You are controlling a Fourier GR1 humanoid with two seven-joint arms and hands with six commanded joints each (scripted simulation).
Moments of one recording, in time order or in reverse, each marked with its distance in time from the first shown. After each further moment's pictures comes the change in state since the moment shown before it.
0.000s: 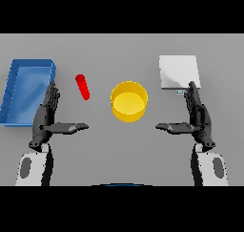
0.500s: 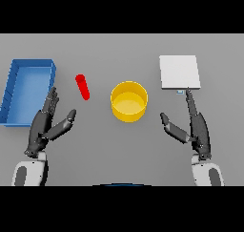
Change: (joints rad) left arm 0.092 0.060 -0.072 -0.121 -0.078 -0.028 0.003; right arm 0.112 -0.049 0.129 -0.108 0.295 -0.098 -0.081
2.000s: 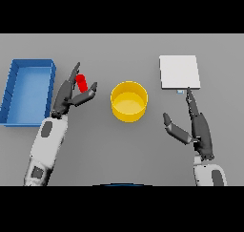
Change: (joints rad) left arm -0.515 -0.022 0.071 0.652 -0.117 0.074 -0.077; right arm 0.012 -0.004 -0.007 -0.032 -0.052 0.041 -0.001
